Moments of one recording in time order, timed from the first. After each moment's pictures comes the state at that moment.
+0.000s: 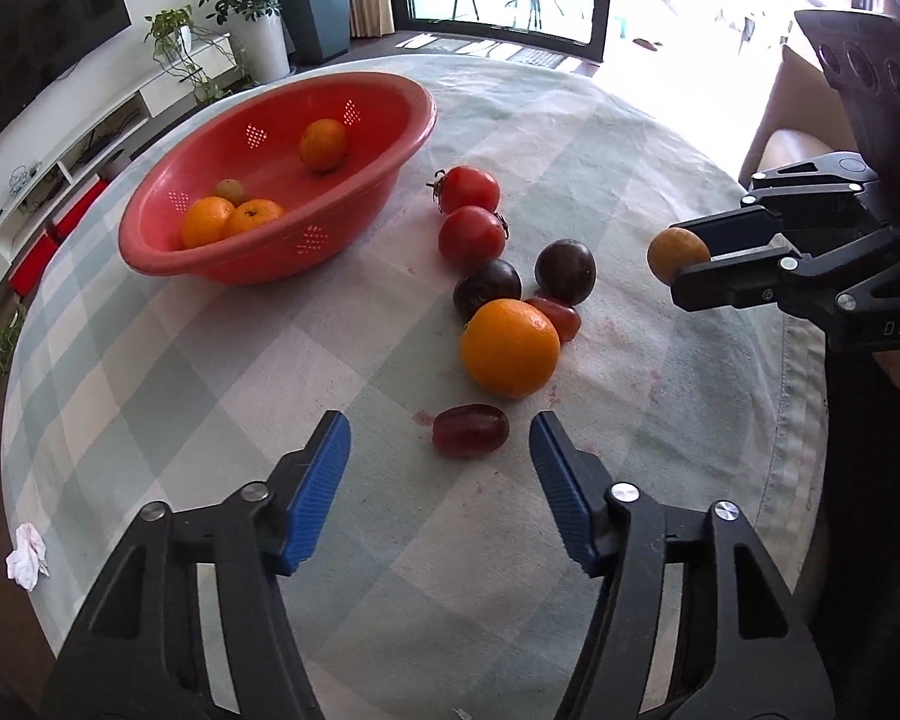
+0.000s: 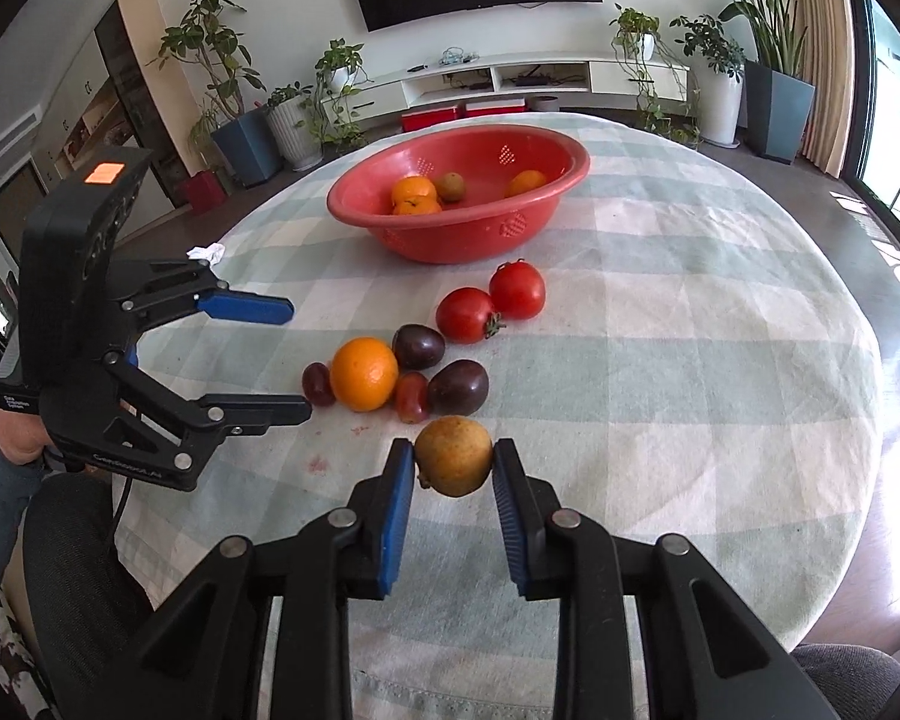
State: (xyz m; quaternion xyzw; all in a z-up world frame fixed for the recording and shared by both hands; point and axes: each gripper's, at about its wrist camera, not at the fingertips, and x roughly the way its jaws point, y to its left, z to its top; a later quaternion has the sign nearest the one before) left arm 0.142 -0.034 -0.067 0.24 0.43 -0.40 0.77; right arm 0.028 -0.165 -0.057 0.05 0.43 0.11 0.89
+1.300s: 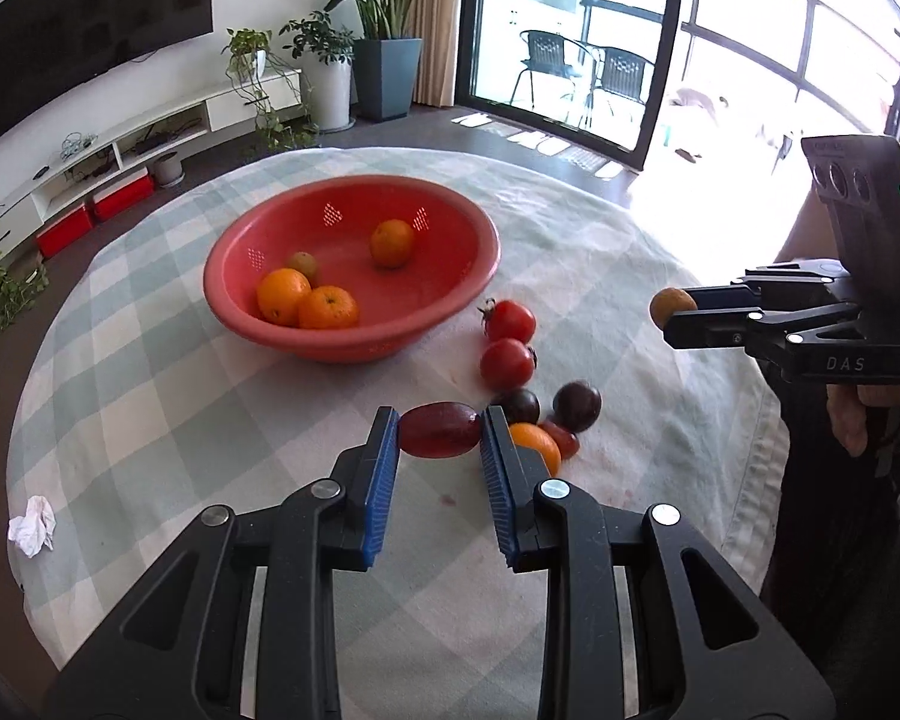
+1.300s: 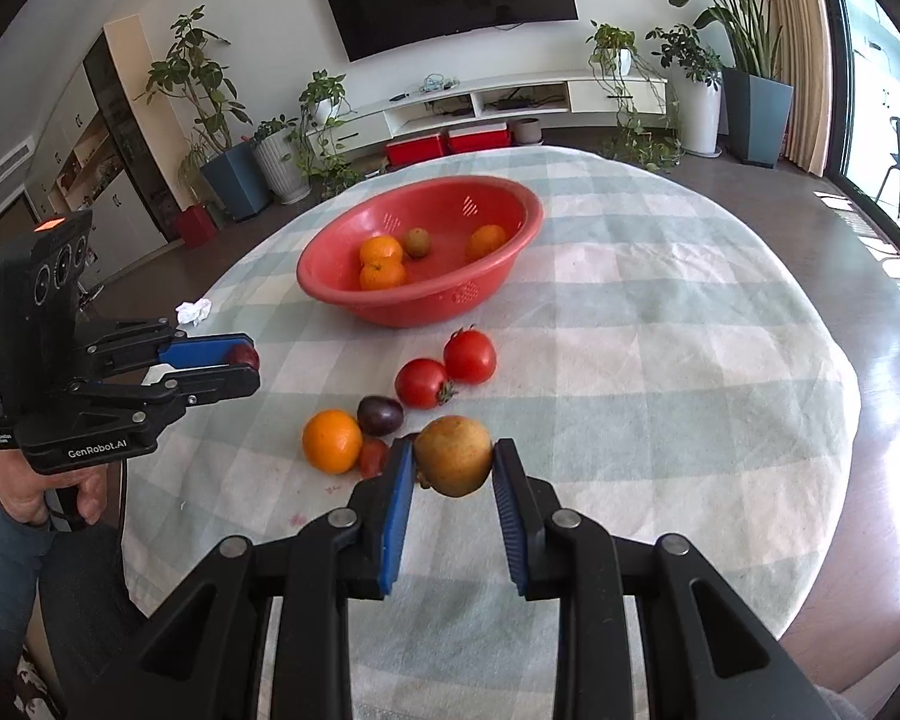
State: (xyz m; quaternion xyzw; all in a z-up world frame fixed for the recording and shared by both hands) left arm 0.150 -0.010 -0.010 0.12 0.37 -0.36 0.85; right arm 0.045 -0.201 -0.021 0.07 0.40 0.09 0.91
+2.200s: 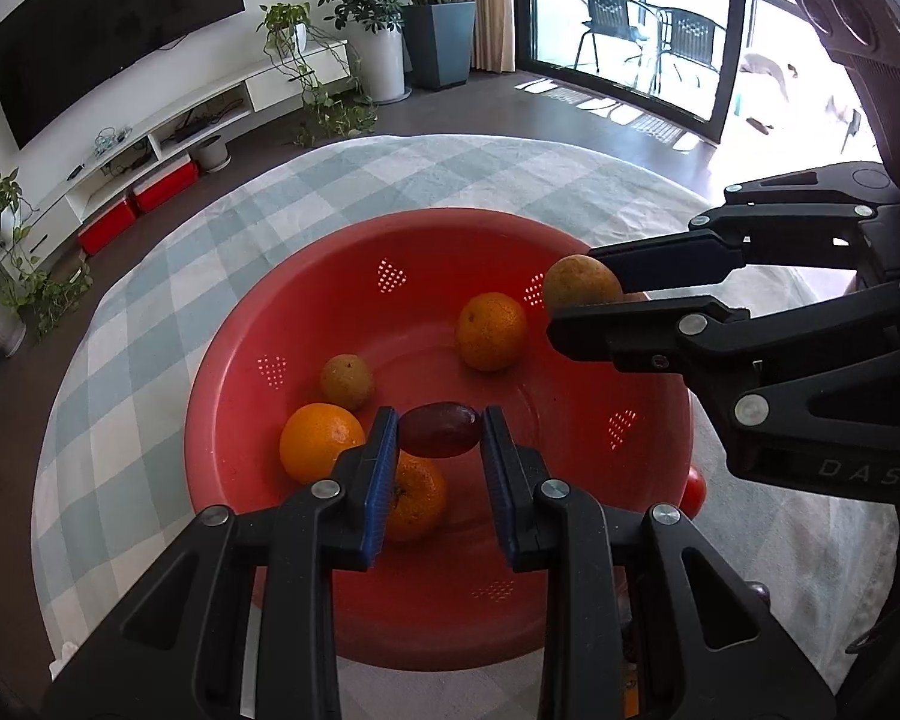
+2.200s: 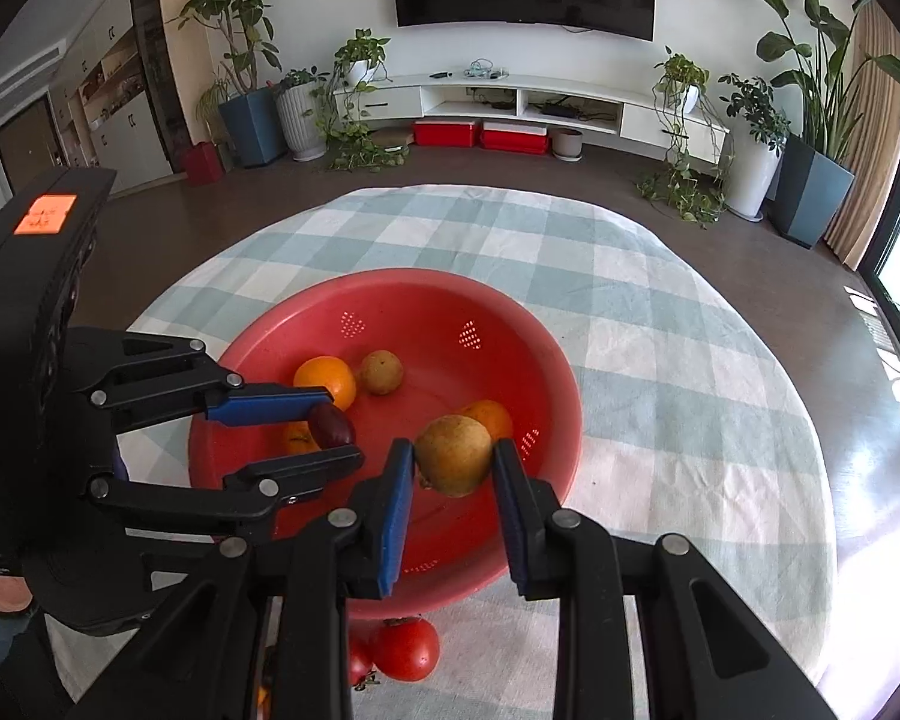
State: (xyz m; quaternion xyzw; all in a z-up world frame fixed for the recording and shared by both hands) left arm 0.277 -0.100 -0.036 0.18 0.41 -0.29 0.85; right arm 0.216 -0.176 -0.024 -0.04 0.43 0.12 0.89
